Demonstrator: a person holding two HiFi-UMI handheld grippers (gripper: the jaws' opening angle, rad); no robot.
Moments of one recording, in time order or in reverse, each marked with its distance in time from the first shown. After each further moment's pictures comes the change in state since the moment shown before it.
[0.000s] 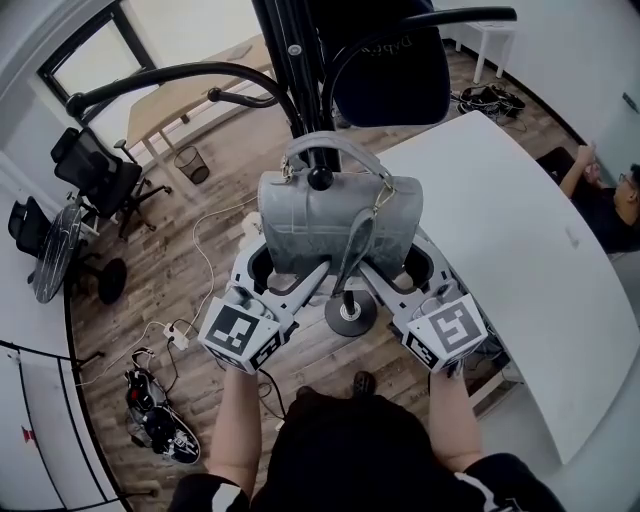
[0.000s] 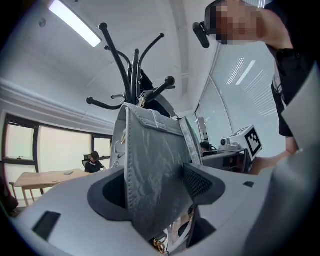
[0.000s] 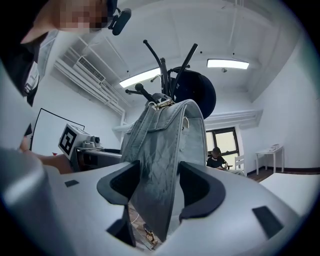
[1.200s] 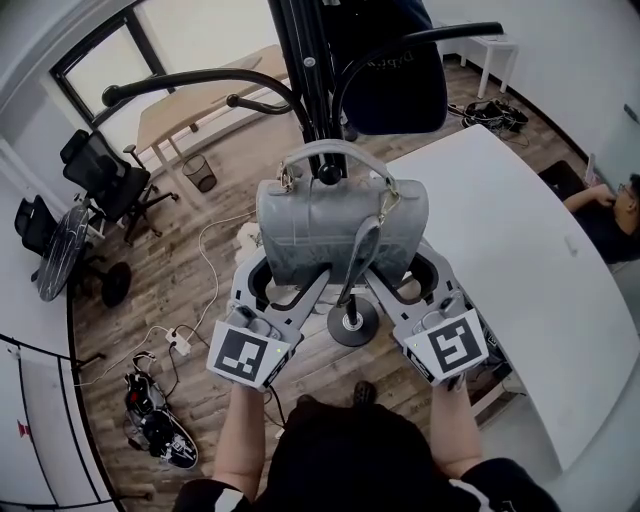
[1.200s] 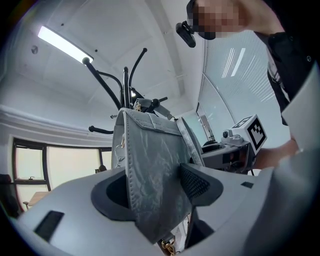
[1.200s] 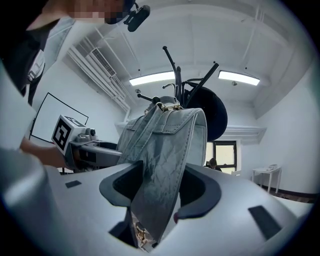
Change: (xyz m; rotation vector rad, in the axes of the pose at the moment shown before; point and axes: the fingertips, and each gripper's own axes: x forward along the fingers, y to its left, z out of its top) left arm -0.027 -0.015 0.033 0.138 -0.061 0.107; right arm -0.013 0.021 0.032 -0.159 -0.021 -0.010
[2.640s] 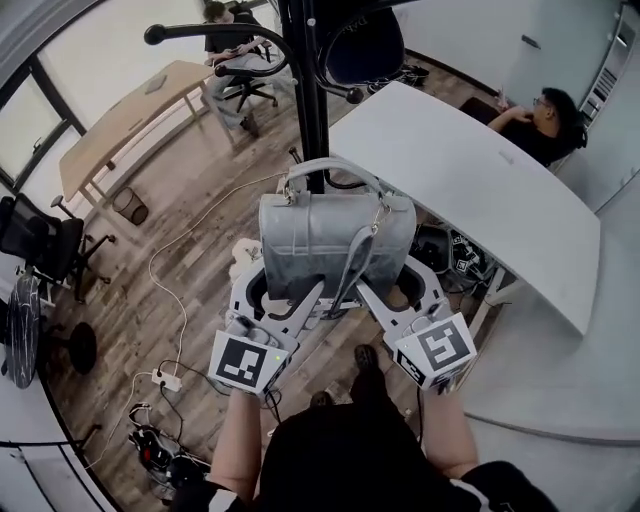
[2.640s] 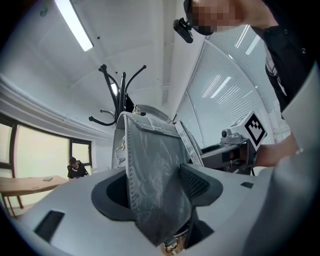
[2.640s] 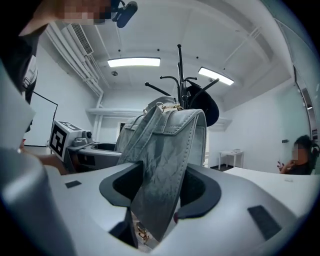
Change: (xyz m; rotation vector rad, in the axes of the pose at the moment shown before) left arm -0.114 -0.012 -0.035 -0.118 -0.050 -0.357; right arm -0.044 0.138 -0.017 0.097 0.182 -0.377
